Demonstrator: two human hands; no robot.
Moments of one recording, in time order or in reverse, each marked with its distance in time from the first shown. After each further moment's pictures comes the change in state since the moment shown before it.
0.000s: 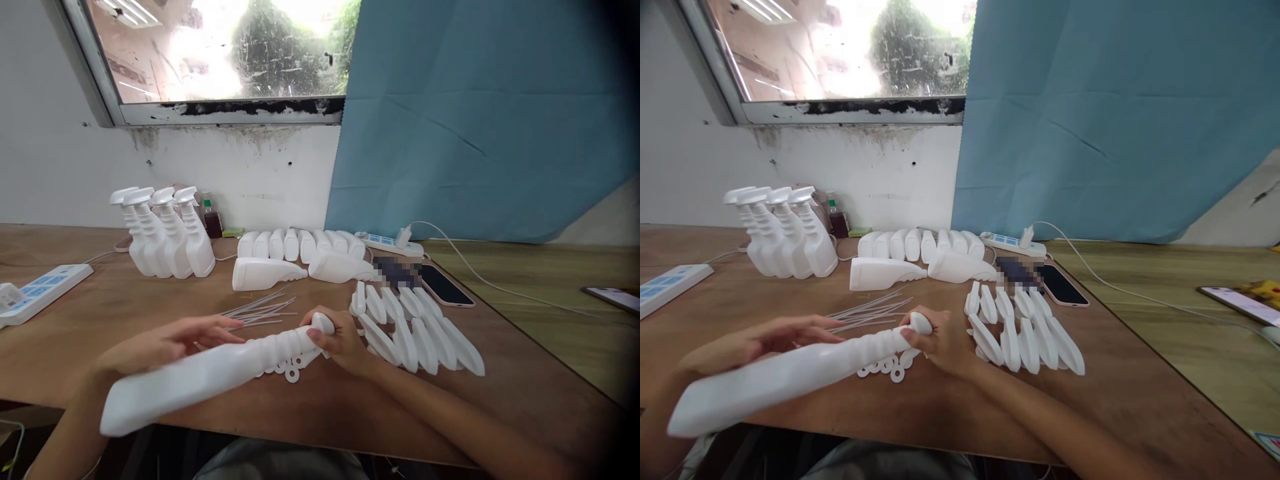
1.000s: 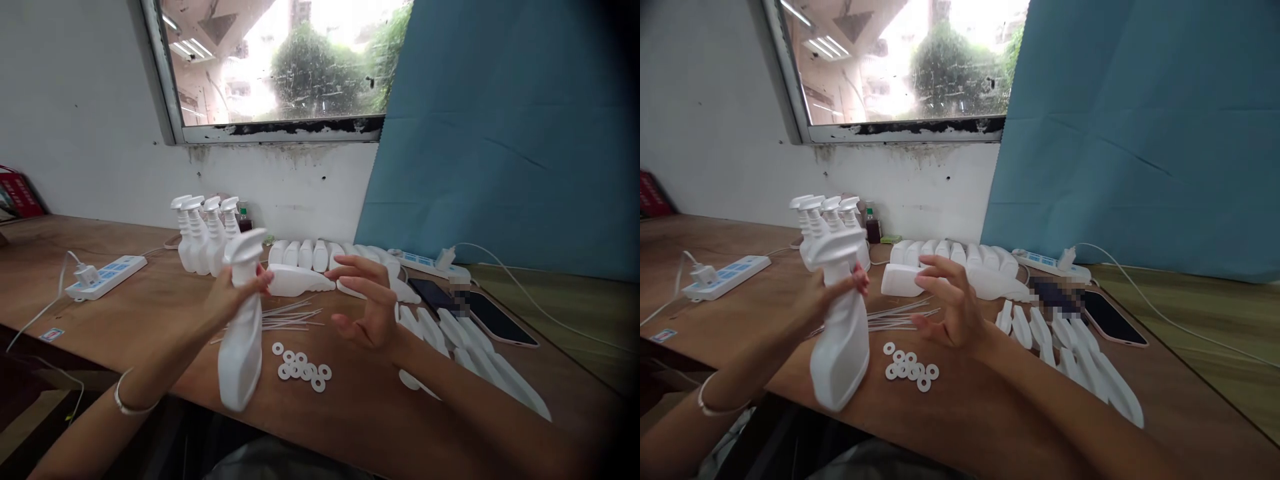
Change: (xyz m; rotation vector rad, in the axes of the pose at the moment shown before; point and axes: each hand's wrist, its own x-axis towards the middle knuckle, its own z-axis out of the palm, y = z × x) left_hand 0.036 0.032 0.016 -0.136 0.599 0.099; right_hand 0.063 -0.072 -0.009 -0.253 0.252 -1.025
